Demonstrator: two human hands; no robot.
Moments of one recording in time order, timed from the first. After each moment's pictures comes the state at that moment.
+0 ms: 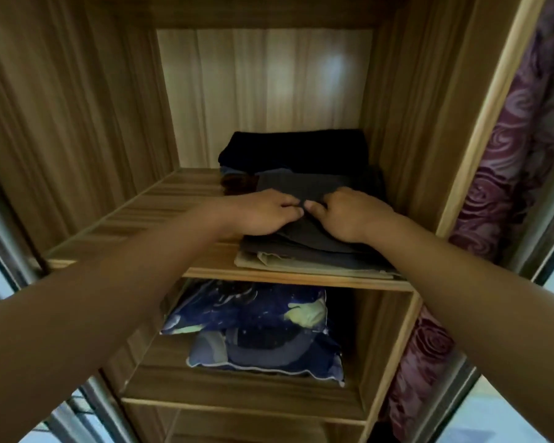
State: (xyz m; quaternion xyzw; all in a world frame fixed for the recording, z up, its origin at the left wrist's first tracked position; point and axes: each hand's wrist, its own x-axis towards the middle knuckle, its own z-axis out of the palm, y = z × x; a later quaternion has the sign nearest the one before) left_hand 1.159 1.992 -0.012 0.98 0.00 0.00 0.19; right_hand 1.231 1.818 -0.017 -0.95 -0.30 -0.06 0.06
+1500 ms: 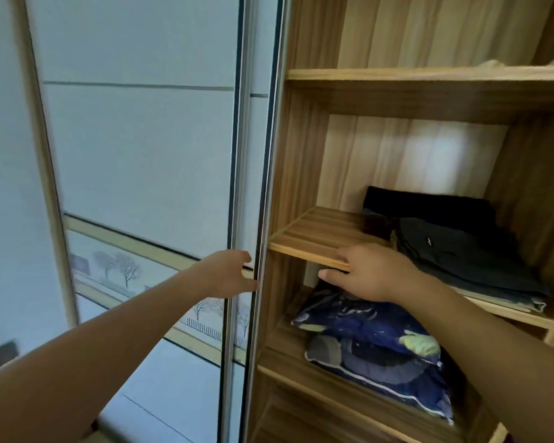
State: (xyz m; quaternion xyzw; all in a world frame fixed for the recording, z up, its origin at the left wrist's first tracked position) left_hand 0.785 2.146 -0.061 0.95 0.28 0.10 0.14; right_hand 0.966 1.925 -0.013 -0.86 -0.51 -0.09 0.03
